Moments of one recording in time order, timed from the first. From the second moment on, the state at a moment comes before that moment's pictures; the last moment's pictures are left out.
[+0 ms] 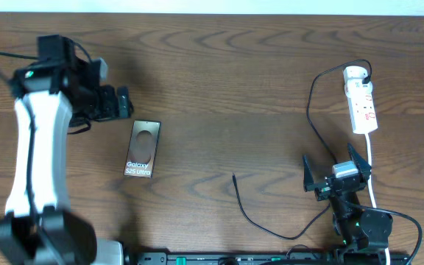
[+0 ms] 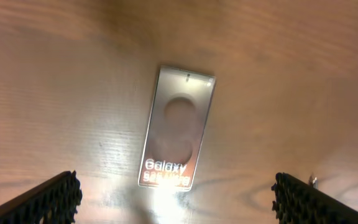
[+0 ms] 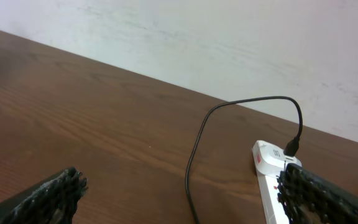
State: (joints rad) left arm 0.15 1.63 1.51 -1.24 0.24 0.02; right arm -0.02 0.01 0.01 -0.05 -0.24 -0.22
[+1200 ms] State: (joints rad) left arm -0.05 1.78 1.51 -1.22 0.04 -0.07; right arm -0.02 0.01 0.01 -0.05 -0.24 -0.22
